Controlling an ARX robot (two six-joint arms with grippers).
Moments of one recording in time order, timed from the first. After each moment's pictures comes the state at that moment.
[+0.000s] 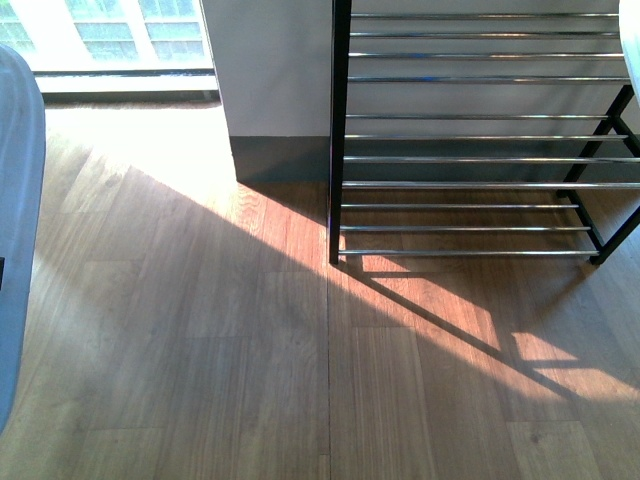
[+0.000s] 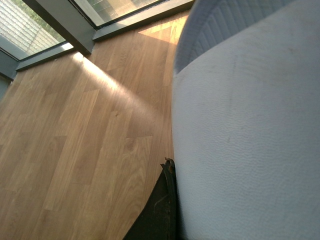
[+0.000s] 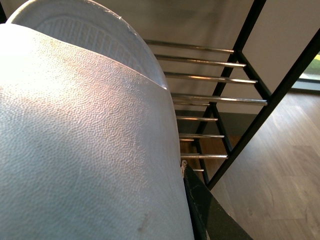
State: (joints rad) left arm -0.35 1.30 0.30 0.50 -0.63 0.15; right arm 0.05 1.60 0.39 1.05 0.18 -0.12
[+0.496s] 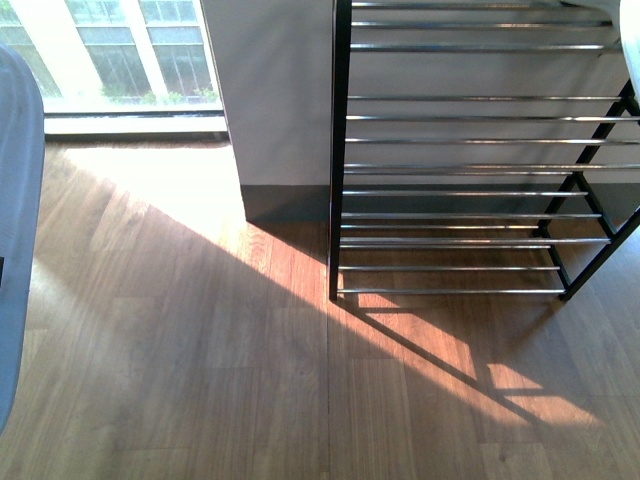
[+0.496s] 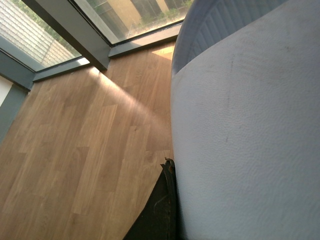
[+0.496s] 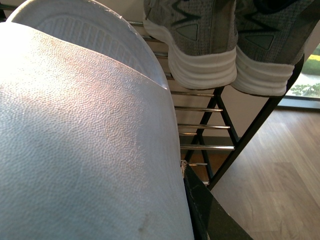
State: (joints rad) left arm -0.35 1.30 0.30 0.50 -0.64 0.15; right arm 0.05 1.60 0.39 1.05 0.19 -0.12
